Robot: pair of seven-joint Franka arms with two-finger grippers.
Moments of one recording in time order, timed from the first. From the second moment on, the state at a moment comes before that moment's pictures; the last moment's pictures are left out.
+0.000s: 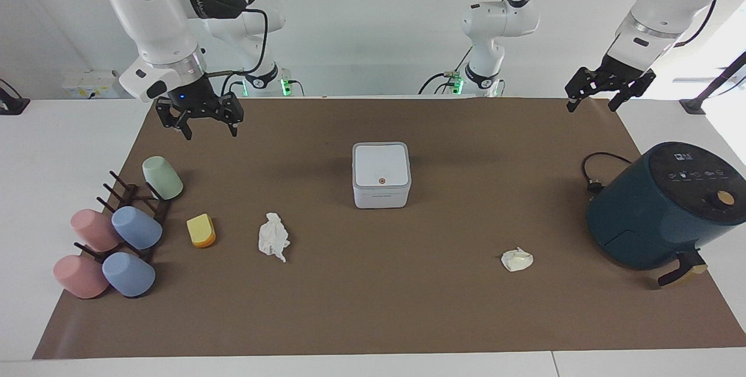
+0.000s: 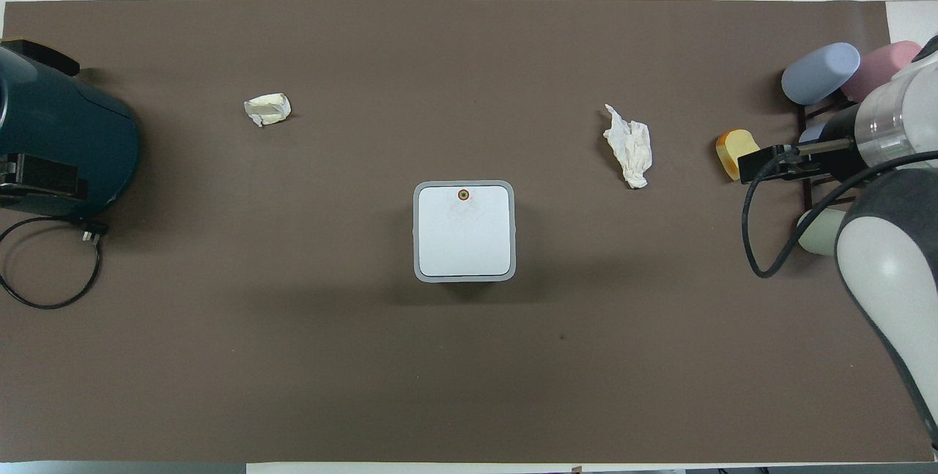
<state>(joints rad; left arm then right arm) -0.04 -0.08 0.01 -1.65 -0.01 1.57 0.03 0.20 -0.04 -0.12 -1.75 -0.02 1.73 0.01</state>
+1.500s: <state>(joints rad) -0.38 -0.11 -0.01 -1.86 -0.01 1.91 -0.13 0.20 0.06 -0.11 -1.73 -0.01 1.92 0.01</state>
